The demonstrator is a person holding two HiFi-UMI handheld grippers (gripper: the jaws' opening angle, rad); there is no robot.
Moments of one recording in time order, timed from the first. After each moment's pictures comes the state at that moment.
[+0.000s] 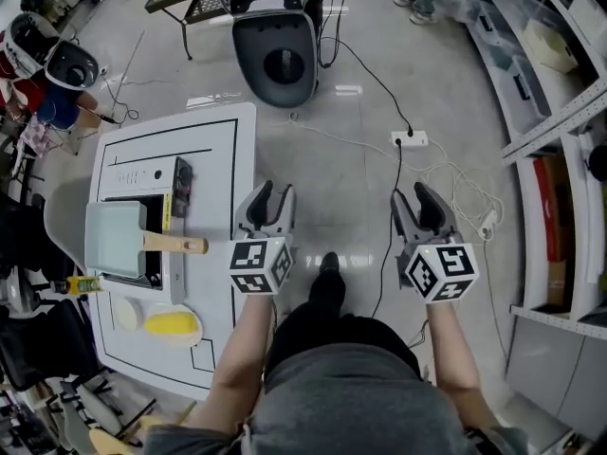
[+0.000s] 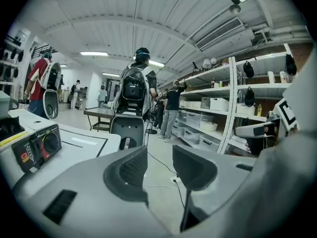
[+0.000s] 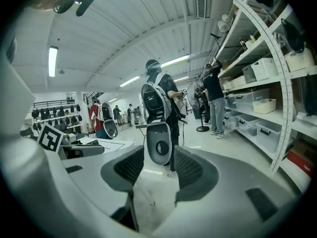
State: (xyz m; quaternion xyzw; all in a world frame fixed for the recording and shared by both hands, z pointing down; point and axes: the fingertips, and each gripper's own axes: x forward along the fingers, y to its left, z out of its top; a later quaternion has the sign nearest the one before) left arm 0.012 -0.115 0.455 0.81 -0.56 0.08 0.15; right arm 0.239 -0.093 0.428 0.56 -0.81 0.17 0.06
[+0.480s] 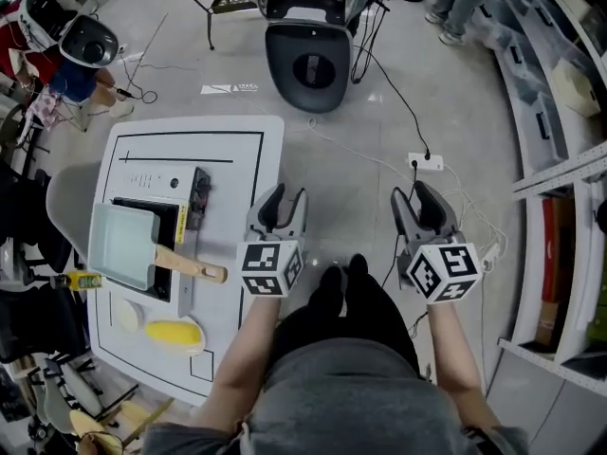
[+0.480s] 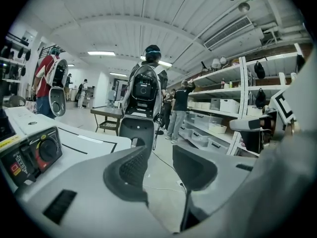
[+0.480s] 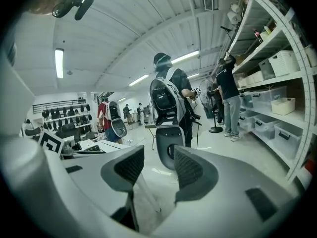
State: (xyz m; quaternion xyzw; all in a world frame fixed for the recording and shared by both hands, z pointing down) left arm -0.018 -0.168 0.460 0.79 -0.59 0.07 0.17; right arm 0.184 -0.179 0.417 0.50 -0.85 0.16 0.06
